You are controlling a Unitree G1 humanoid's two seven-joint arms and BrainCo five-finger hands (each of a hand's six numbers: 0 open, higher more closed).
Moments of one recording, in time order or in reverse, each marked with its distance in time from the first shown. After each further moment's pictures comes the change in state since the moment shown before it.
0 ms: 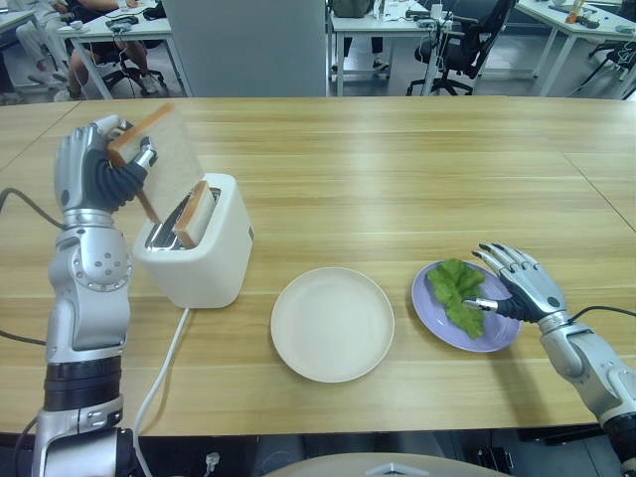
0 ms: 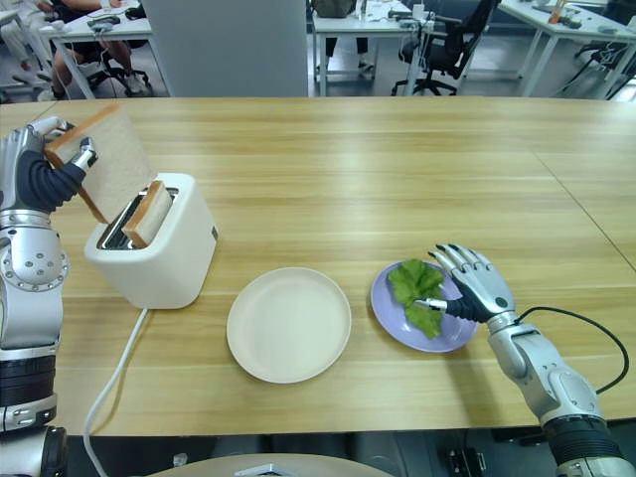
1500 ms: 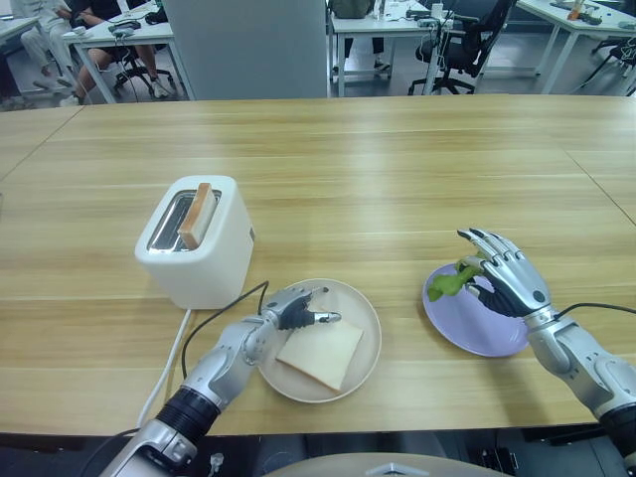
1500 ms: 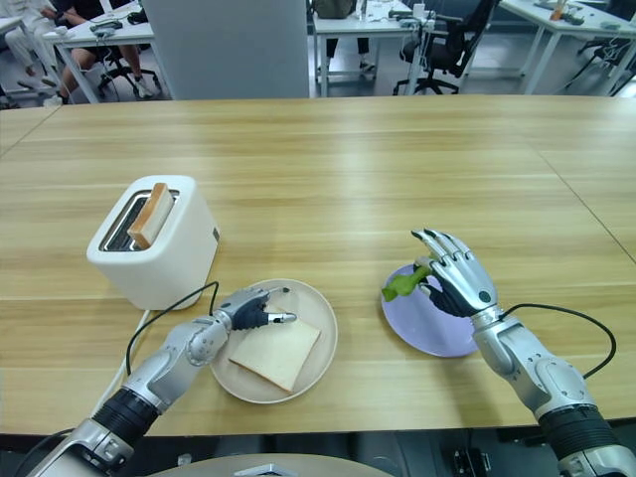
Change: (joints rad) left arm 0.078 -0.160 -0.763 0.363 0.306 -0.045 -0.285; right arm -0.022 -0.054 0.092 -0.213 0.041 -0.053 -0.179
